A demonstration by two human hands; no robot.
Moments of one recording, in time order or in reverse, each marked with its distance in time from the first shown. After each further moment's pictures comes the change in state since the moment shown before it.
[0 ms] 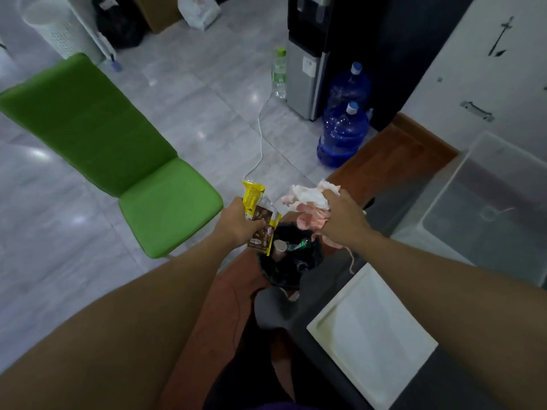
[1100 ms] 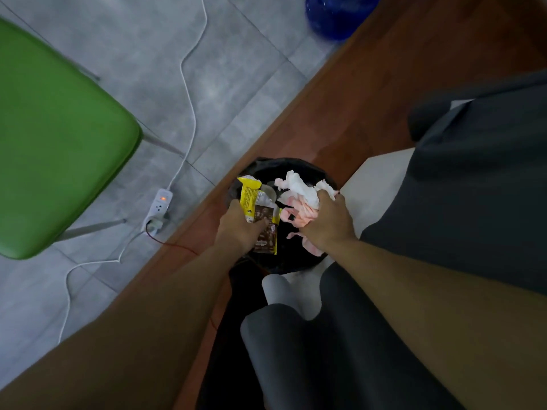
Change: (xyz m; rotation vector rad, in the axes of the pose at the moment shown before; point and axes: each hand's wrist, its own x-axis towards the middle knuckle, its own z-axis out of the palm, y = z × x) left_hand 0.209 -0.231 0.272 -0.090 -0.381 -0.279; right_hand 0.156 0.164 0.339 0.021 -0.199 0.561
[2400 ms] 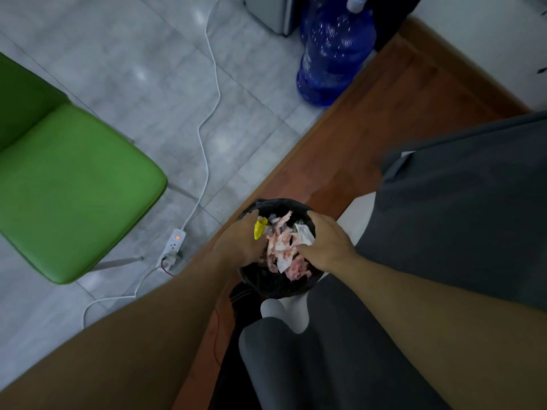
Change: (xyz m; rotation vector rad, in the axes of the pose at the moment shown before) left_hand -0.066 0.082 -0.052 0.431 -0.097 0.237; right_hand -0.054 -0.016 -0.083 -0.035 -0.105 -0.161
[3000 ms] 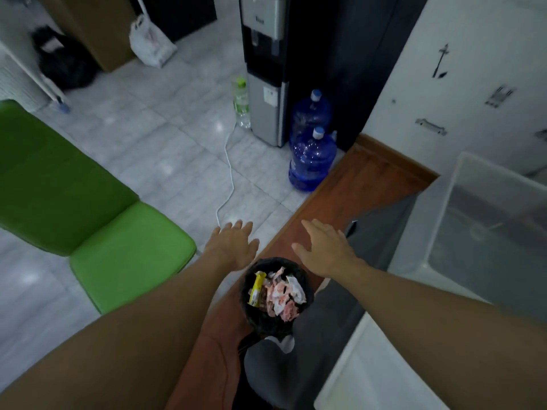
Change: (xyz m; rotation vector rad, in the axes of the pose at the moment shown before) left_hand -0.178 0.129 -0.146 0.526 0.255 0.087; right_hand -0.181 -0.068 -0.179 -0.170 0.239 -0.212
